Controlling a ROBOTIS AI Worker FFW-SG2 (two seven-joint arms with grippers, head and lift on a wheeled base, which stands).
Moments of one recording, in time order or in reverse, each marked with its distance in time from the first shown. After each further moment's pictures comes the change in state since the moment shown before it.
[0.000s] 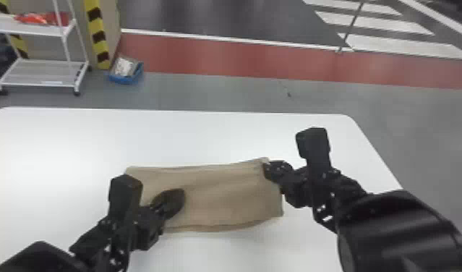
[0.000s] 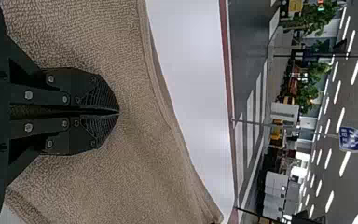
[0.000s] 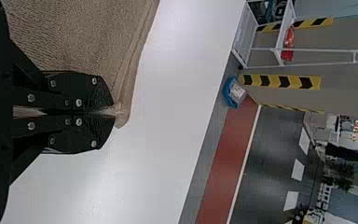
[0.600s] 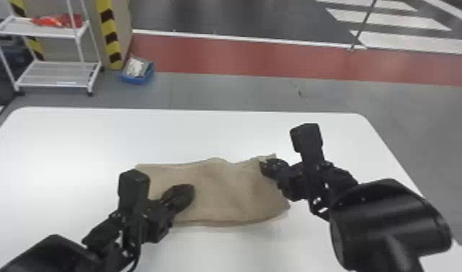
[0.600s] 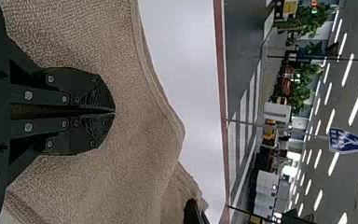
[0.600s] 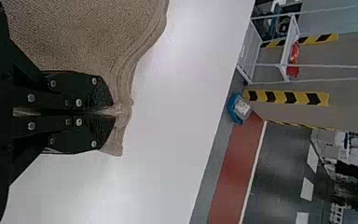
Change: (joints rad) left arm -0.030 0.001 0.007 0.041 0.030 -0.051 -0.014; right arm -0.091 0.027 0.036 0.145 0.016 -0.037 0.038
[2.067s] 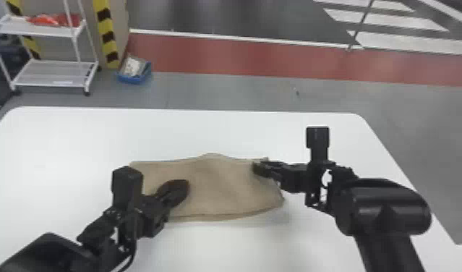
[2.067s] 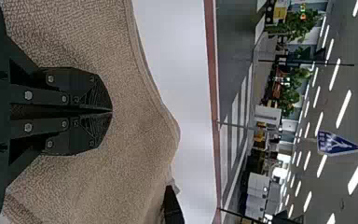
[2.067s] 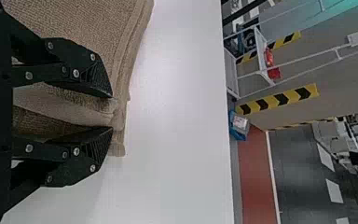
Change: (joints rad) left arm -0.028 0.000 0.004 0.044 0.017 -0.077 -0.003; right arm -0.160 0.009 -0.148 0.387 -0.310 -0.115 0.082
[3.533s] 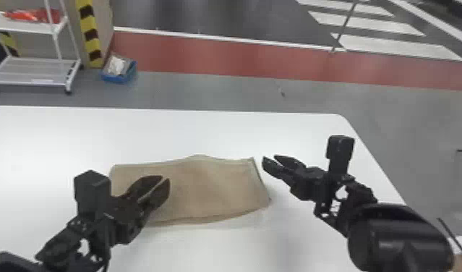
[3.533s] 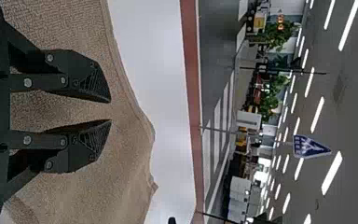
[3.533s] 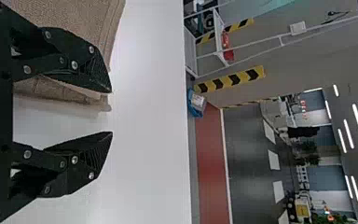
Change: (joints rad) left arm 0.102 0.022 0.056 -0.145 -0.007 -0.021 0.017; right arm 0.200 -0.002 -0.124 -0.214 -0.055 -0.154 -0.041
